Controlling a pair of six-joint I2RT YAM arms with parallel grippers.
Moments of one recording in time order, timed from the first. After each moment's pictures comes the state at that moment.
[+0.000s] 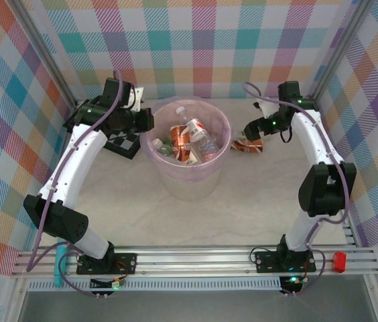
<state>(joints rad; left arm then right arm) -0.32 1.56 1.75 -1.02 0.22 -0.31 0.06 1.79 1.68 -1.00 -0.31 -0.42</state>
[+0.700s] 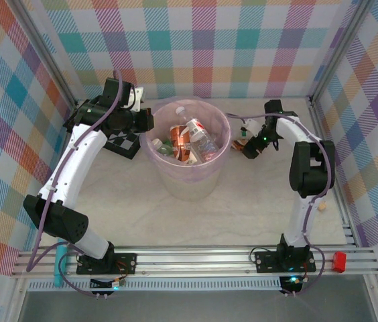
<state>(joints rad) -0.32 1.56 1.76 -1.03 0.22 -0.31 0.07 2.03 1.56 -0.80 -0.25 -0.82</state>
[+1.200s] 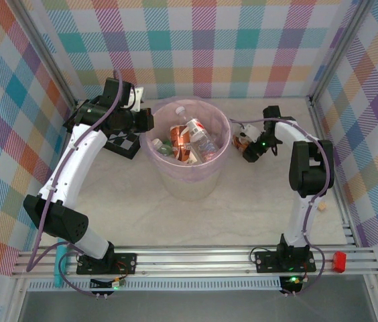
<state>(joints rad) -0.32 1.56 1.76 -1.03 0.22 -0.31 0.07 2.03 1.48 -0.76 -0.26 -0.80</state>
